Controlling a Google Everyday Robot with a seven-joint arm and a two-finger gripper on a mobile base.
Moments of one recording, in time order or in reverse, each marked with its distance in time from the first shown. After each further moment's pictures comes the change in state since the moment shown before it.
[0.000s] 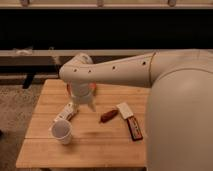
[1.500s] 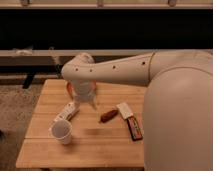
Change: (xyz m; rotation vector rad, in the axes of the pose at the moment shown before) arm -0.025 -0.011 0.008 0.001 -0.021 0.032
